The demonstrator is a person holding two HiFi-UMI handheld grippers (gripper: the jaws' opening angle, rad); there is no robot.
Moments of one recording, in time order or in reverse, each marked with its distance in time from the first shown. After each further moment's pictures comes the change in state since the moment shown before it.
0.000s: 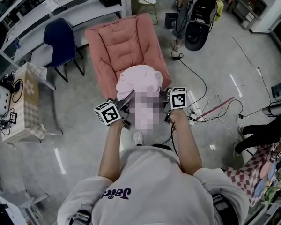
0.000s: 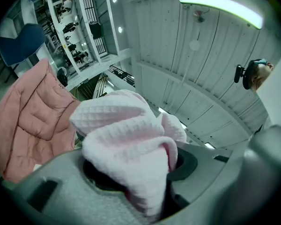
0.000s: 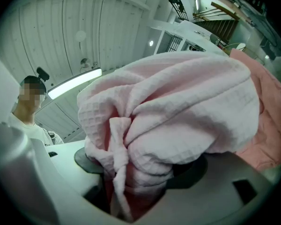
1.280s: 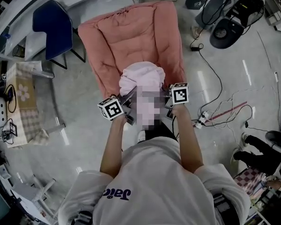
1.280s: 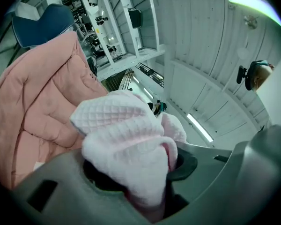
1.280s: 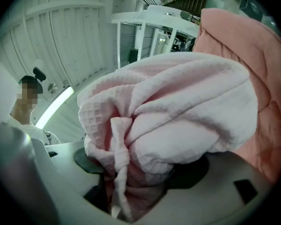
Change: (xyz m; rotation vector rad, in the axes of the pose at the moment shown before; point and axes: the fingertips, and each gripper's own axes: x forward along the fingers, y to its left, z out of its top) left arm 0.118 0.318 0.084 -0.224 0.035 0.225; right arm 0.079 -0.313 0.124 0.316 0.072 -0.018
